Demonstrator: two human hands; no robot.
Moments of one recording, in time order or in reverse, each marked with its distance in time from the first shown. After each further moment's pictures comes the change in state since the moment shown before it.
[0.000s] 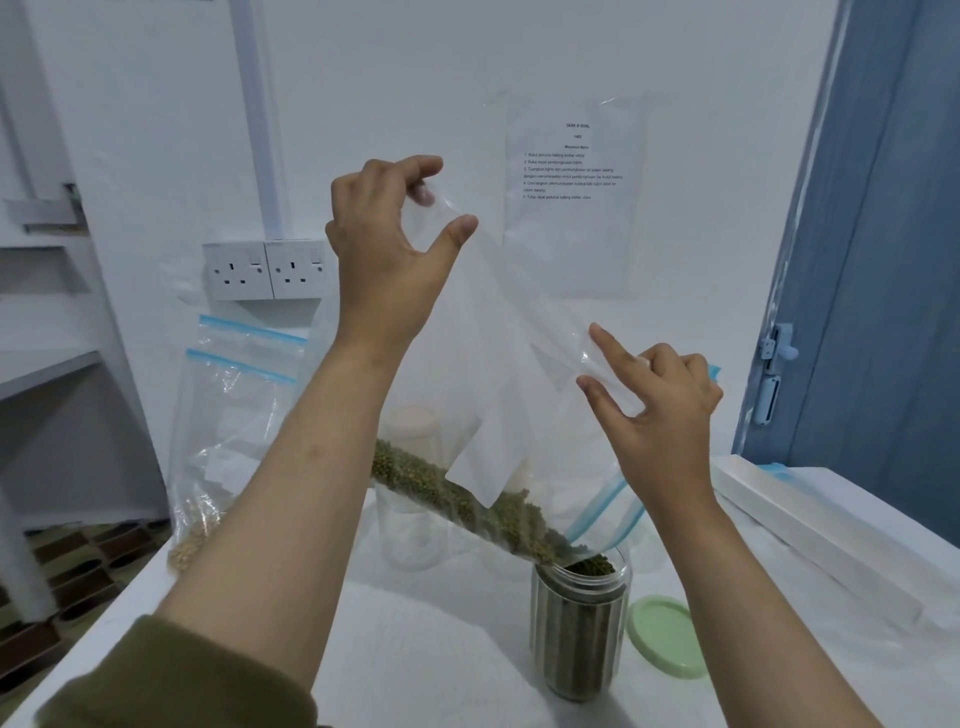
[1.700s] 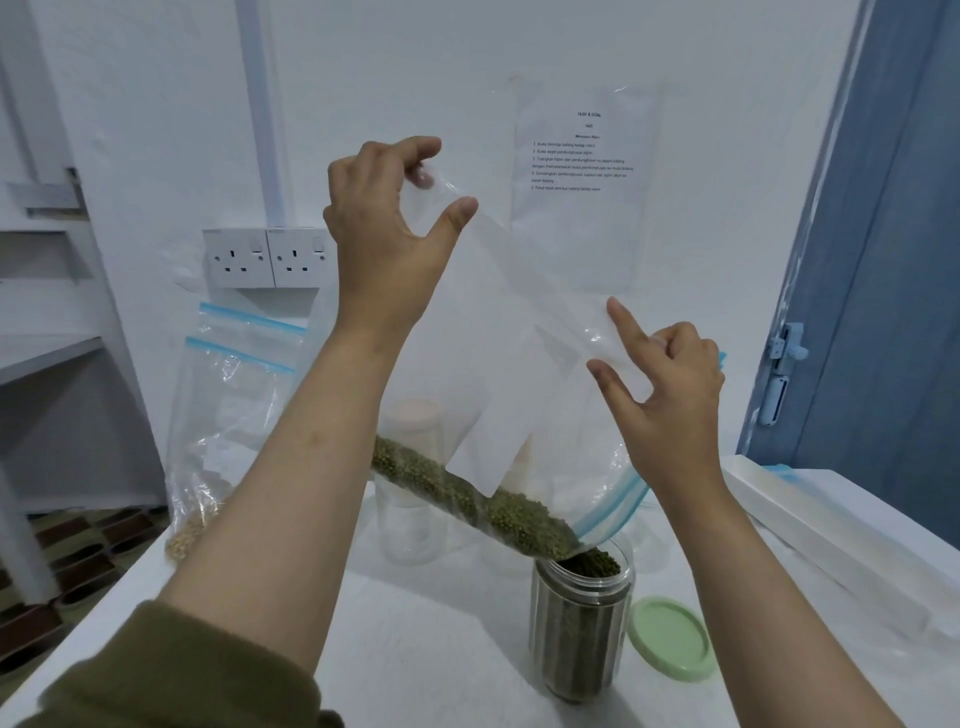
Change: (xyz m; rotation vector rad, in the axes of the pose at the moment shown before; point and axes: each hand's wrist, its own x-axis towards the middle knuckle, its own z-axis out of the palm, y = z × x) left_hand 0.004 -0.008 0.004 0.018 0.026 0.008; right_hand 0.012 0.005 0.002 0.059 -0.057 0.000
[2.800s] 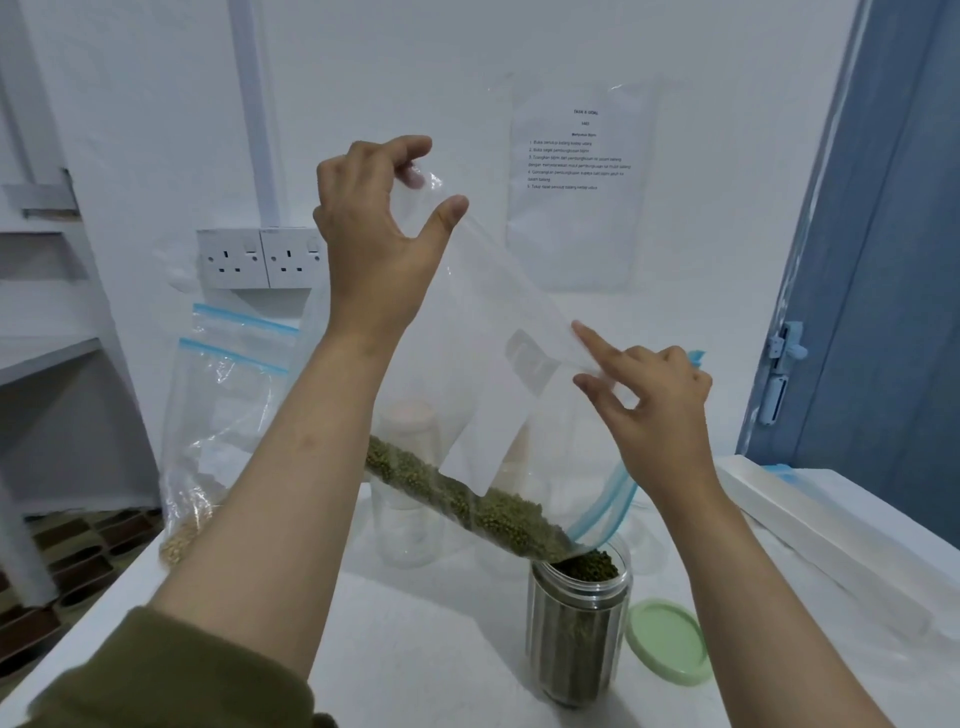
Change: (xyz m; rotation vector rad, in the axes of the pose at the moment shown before) left_hand -0.001 -0.005 0.003 0.003 0.015 0.008; right_hand -0.002 0.002 -0.001 -0.026 -0.192 0.003
